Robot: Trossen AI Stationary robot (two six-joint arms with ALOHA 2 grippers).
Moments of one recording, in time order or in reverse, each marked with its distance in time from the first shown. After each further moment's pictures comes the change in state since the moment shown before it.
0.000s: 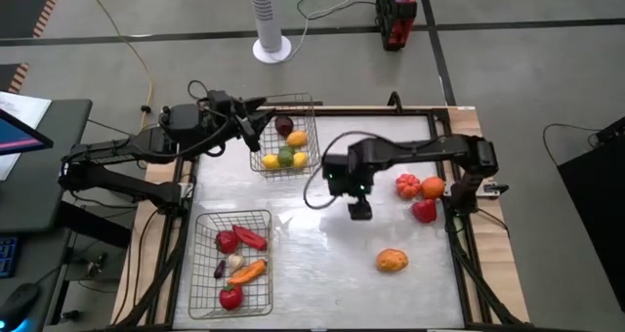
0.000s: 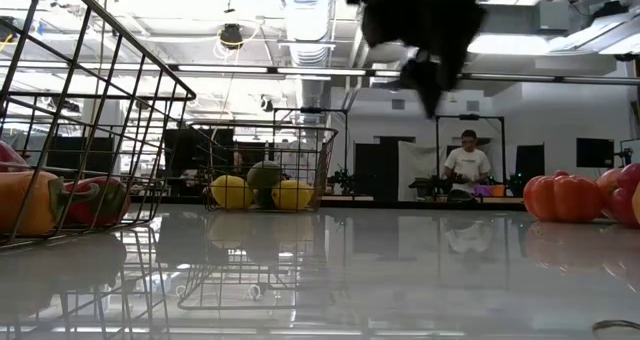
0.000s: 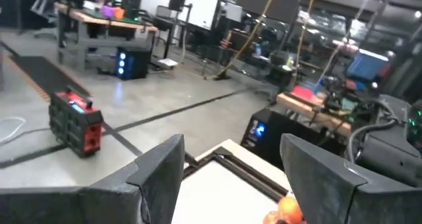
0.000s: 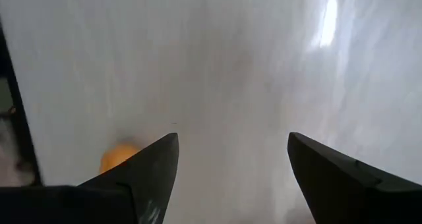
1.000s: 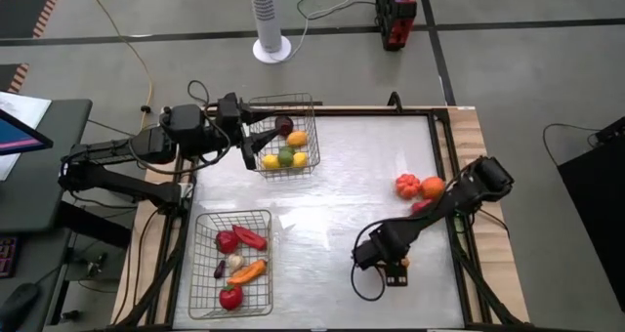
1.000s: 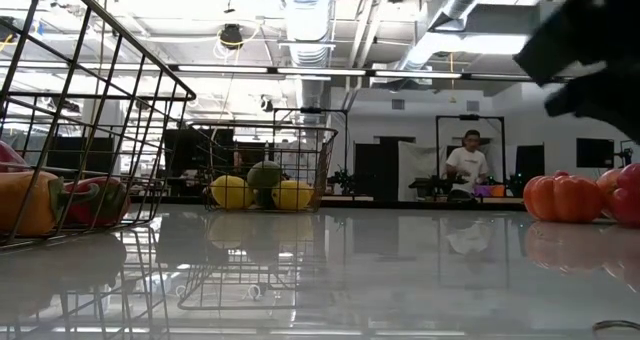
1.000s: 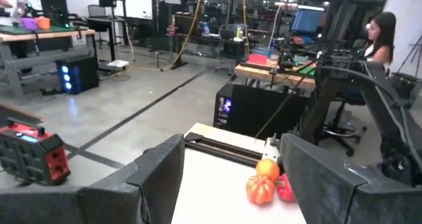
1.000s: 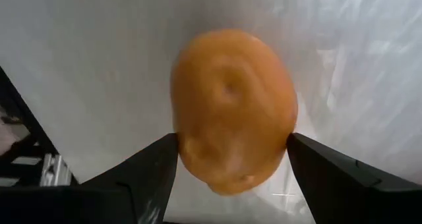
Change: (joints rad) left arm 0.001 -0.003 0.000 -0.029 0.241 0.200; right arm 0.535 -0.006 -0.340 0.150 -0.016 0.540
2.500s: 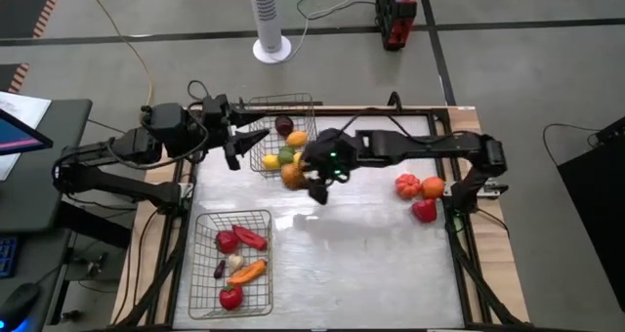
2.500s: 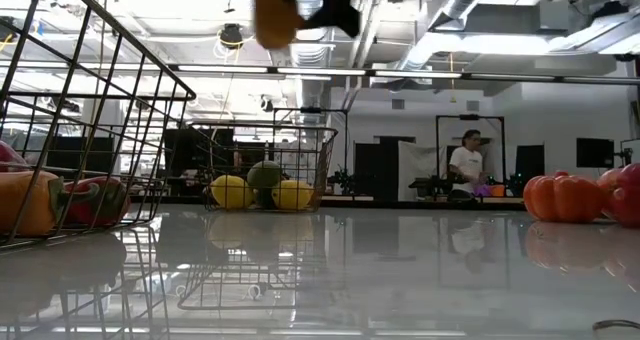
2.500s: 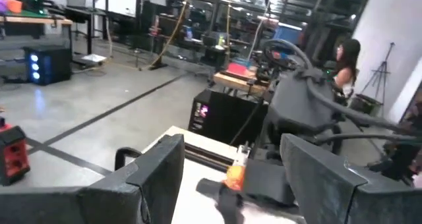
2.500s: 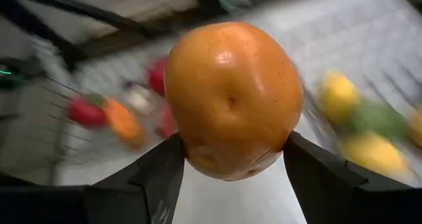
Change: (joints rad) left arm -0.001 -0.088 0.000 -0.052 0.067 -0.113; right arm -0.550 -0.048 0.405 0.575 0.162 -0.265
